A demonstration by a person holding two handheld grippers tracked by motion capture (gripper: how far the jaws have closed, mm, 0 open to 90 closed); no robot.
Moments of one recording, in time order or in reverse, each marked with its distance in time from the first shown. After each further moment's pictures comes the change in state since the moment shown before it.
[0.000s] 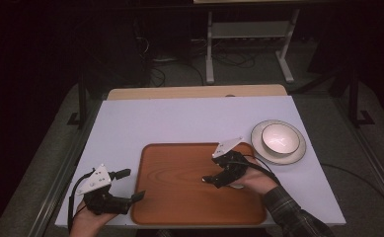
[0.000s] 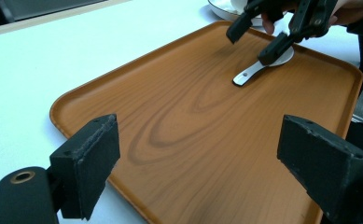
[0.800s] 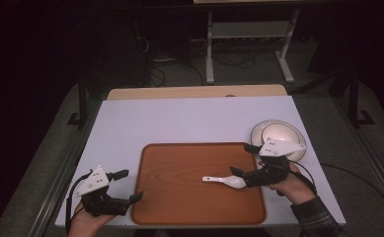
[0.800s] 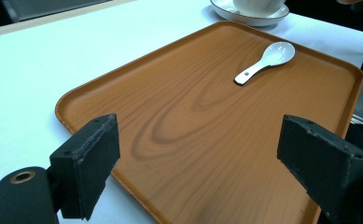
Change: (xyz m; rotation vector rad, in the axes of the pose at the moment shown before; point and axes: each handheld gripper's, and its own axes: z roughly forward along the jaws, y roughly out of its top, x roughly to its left) left arm 0.000 -0.002 -0.005 -0.002 0.010 -0.003; right arm 0.002 -0.039 -0.098 -0.361 -0.142 0.076
